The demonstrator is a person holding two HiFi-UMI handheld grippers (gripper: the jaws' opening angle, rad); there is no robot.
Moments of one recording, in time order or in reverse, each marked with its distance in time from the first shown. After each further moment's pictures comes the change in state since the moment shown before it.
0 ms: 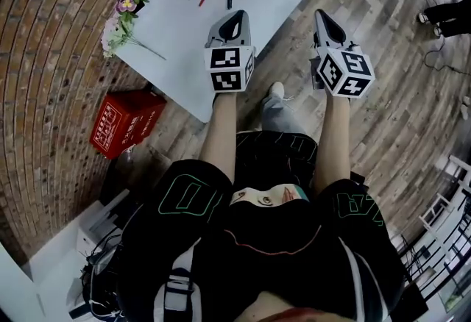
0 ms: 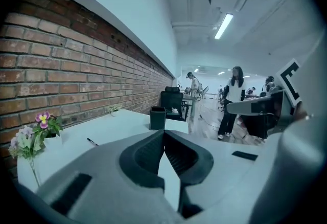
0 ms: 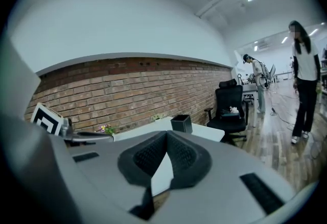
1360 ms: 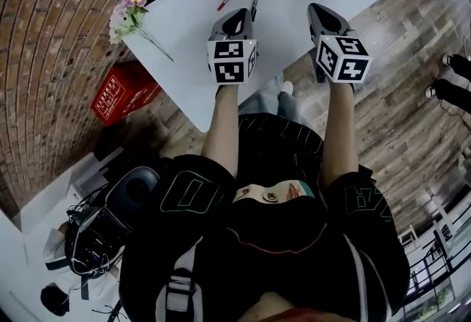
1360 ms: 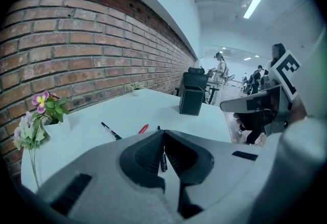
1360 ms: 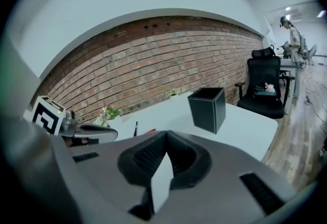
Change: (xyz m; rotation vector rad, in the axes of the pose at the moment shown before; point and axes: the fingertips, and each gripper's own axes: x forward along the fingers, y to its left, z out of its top) left arm 0.094 0.119 -0.064 -0.116 0.244 0.221; right arm 0.208 0.017 -0.064 -0.023 0.326 0.292
